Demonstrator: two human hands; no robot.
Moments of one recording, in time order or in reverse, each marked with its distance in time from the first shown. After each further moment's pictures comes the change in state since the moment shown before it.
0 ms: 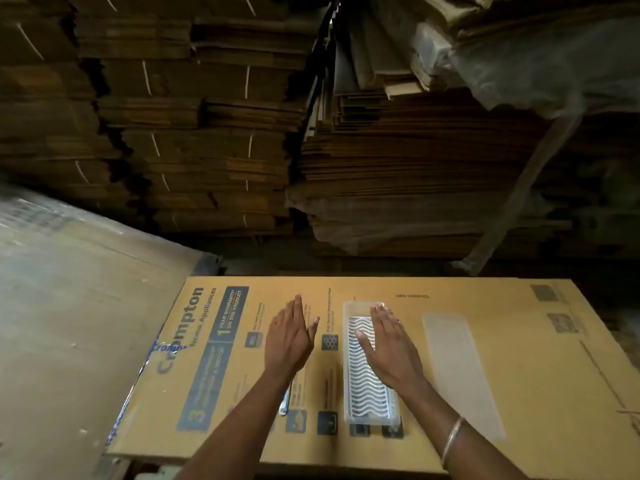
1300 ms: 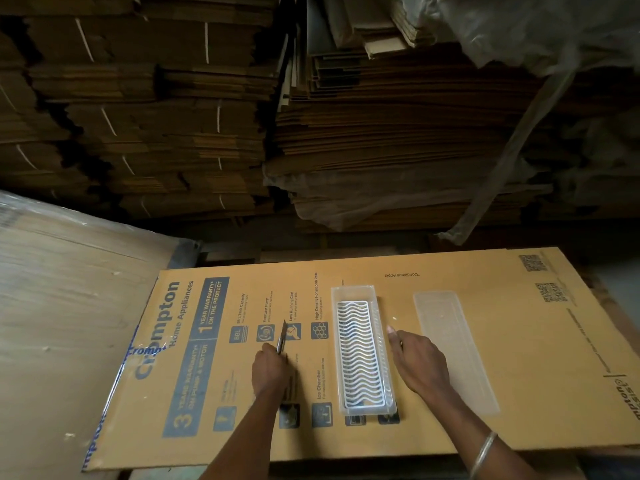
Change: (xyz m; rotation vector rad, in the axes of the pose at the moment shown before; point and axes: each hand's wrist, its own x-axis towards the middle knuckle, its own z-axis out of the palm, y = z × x) left_hand -0.015 -0.055 0.107 -0.276 -0.262 -0.543; right_hand -0.021 0.060 0.010 0.053 0.083 0.213
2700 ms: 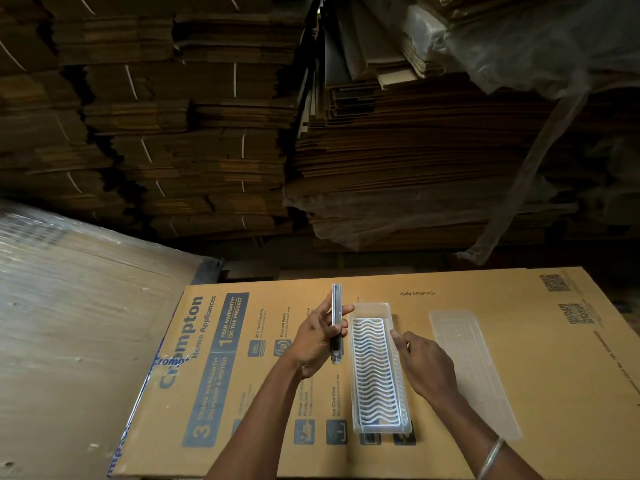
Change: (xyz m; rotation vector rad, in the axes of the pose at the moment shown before) left_hand -0.057 0.123 -0.101 -1.160 -0.718 0.310; right_hand 0.017 -0.014 -0.004 0.015 0.116 -0.077
